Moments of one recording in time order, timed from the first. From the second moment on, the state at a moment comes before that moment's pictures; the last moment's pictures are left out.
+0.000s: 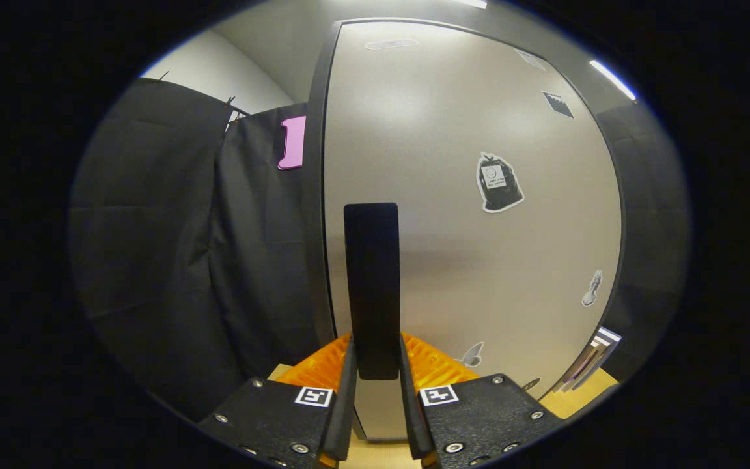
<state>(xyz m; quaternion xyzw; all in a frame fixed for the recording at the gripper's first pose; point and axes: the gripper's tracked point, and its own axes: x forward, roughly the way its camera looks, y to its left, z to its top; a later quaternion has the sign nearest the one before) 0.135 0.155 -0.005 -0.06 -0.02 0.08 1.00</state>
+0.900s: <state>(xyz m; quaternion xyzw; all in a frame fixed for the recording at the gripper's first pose) 0.036 0.118 -0.016 -0.06 0.00 0.22 0.97</state>
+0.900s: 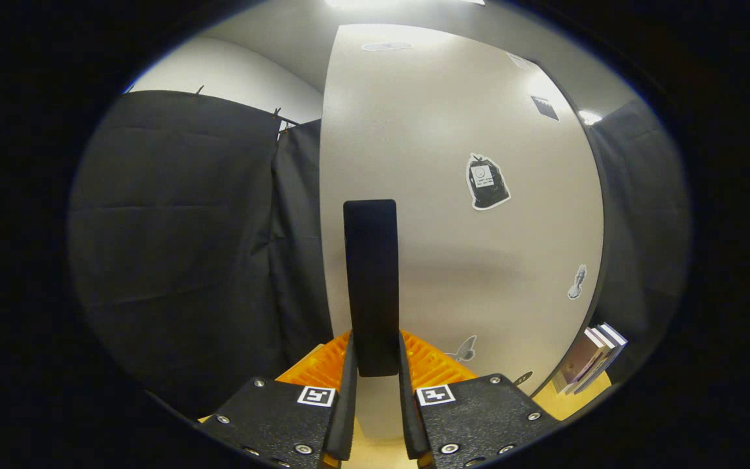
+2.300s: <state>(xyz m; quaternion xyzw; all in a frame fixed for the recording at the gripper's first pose) -0.080 -0.086 -0.001 -0.09 0.04 0.33 0.94</state>
